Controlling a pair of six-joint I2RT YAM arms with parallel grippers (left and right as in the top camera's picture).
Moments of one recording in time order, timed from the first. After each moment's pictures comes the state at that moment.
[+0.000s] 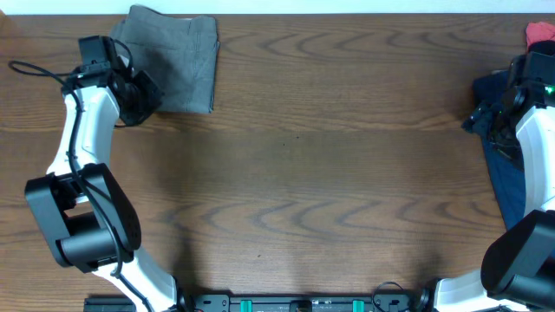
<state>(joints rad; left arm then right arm) 0.23 1.91 1.48 -0.76 0.27 -0.50 -0.30 1.69 1.41 -1.07 0.27 0.51</state>
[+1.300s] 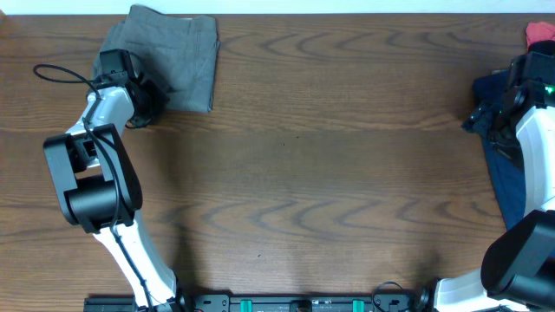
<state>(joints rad) 0.23 2.17 1.48 -0.45 0.16 -0.52 -0.30 1.69 1.41 -1.07 0.26 0.51</state>
